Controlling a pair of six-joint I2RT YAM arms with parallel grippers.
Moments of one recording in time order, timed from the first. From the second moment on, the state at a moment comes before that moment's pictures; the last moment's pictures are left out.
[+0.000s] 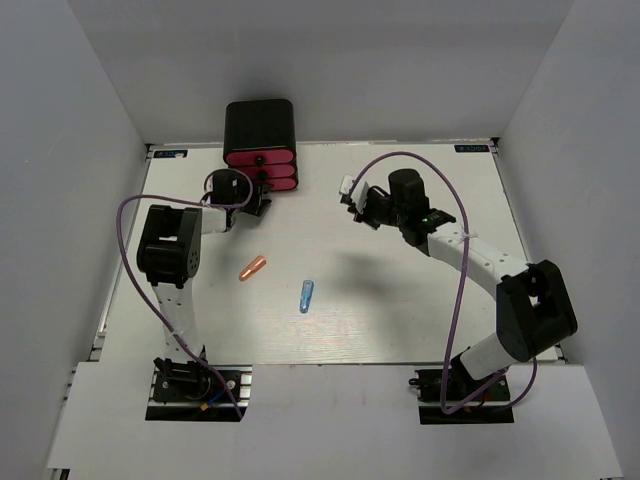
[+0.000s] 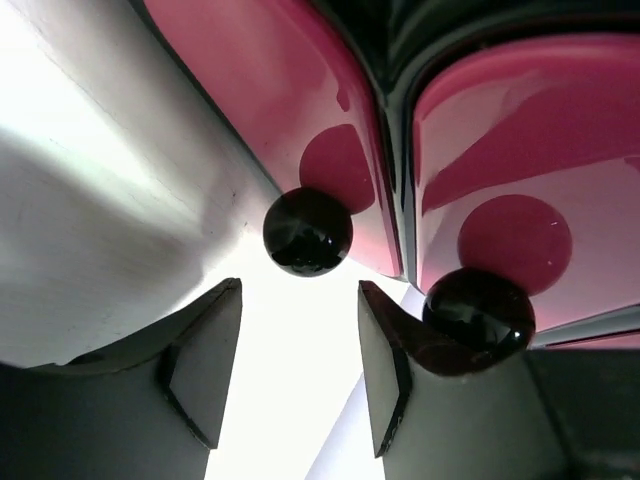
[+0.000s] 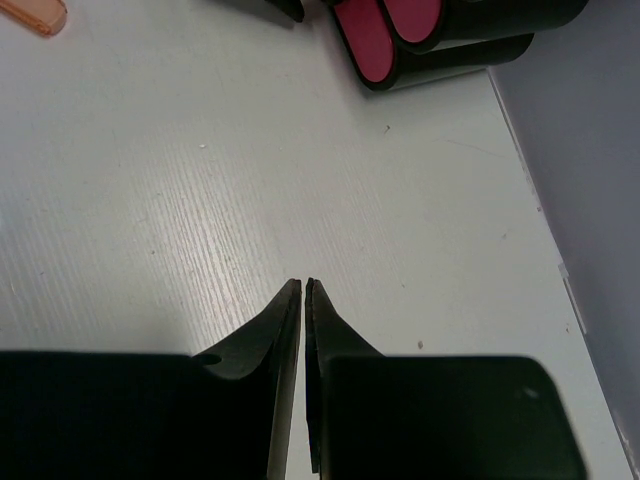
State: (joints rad) left arm -0.13 2.09 1.17 0.35 0.22 -1.42; right arm 0.51 1.51 1.03 0.02 -0.46 -0.71
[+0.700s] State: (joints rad) left arm -0.12 2.09 1.27 0.20 0.12 -1.35; right arm 0.49 1.50 1.01 0.01 -0.47 -0.71
